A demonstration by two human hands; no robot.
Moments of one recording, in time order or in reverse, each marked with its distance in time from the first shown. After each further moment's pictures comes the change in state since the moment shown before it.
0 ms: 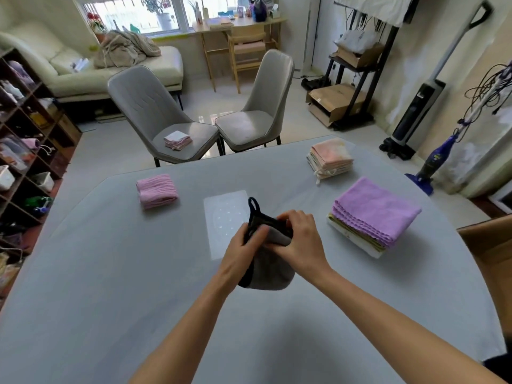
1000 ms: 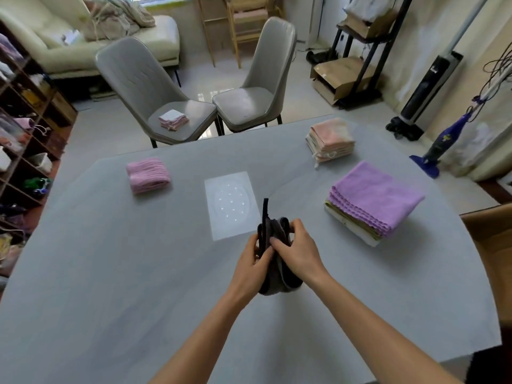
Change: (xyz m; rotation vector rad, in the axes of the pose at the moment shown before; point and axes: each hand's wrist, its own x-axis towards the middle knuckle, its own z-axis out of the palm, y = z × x) left_hand -0.010 -0.047 0.050 0.076 0.023 -0.090; right_hand -0.017 0.035 0.006 0.241 -0.217 0.463
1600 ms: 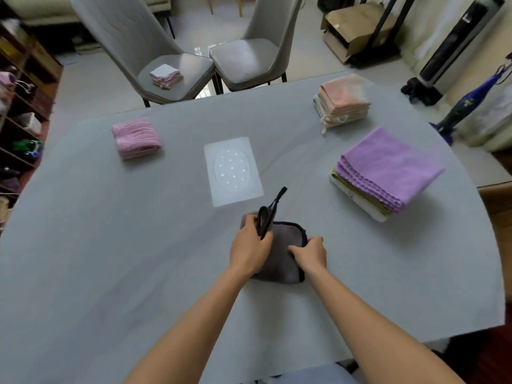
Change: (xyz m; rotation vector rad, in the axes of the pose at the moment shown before) left_hand 0.034 -0.037 0.005 0.527 0.135 -0.159; right_hand 0.023 0.109 0.041 -0.105 0.086 0.612
